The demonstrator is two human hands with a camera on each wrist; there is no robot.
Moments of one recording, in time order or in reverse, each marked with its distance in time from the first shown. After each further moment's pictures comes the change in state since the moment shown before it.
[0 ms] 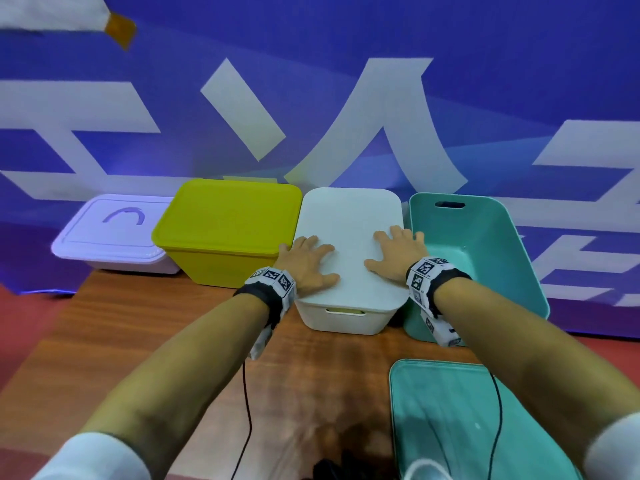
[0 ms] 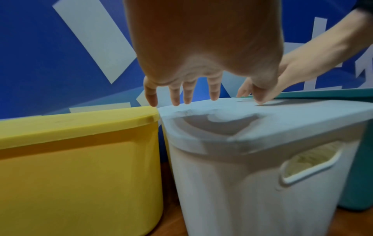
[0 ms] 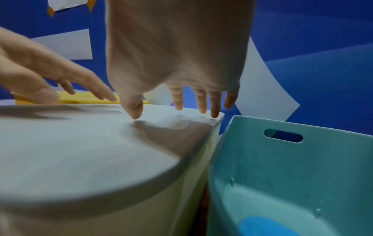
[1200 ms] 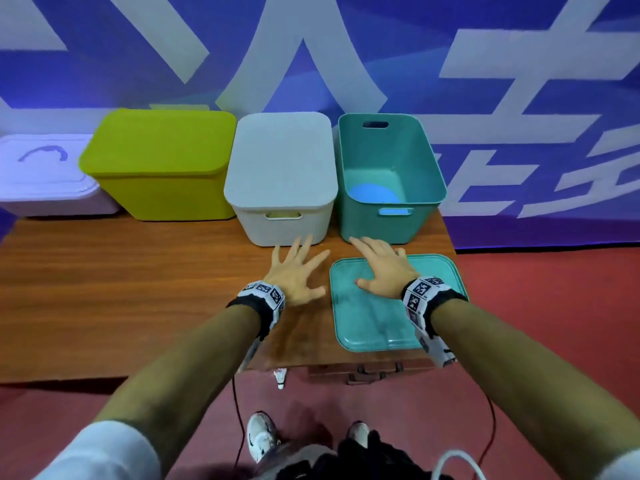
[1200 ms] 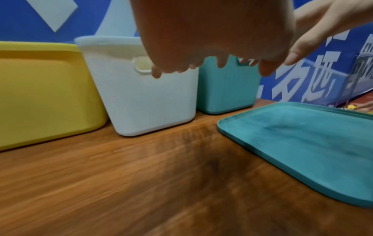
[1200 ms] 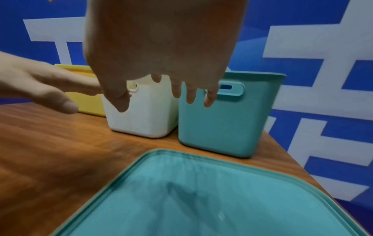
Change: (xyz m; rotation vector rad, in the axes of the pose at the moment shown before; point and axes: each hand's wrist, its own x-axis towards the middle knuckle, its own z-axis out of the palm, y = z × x) left_hand -0.127 0.121 0.134 0.006 -0.123 0.227; right_hand -0.229 0.046 0.115 0.222 -0.085 -0.077
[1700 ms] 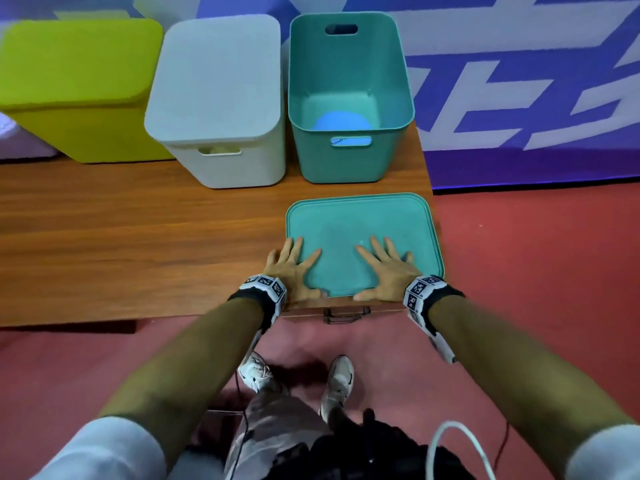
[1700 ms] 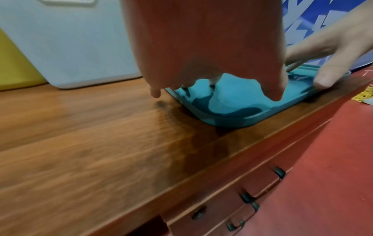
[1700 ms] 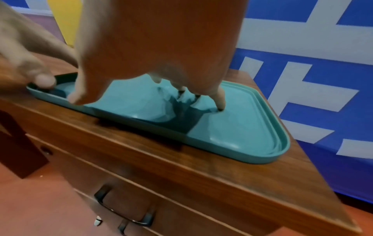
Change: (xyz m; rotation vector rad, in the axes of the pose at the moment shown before) left_hand 0.017 0.107 0.100 0.009 -0.343 -0.113; right_hand -0.066 0.114 0.113 0.042 -0.417 0.050
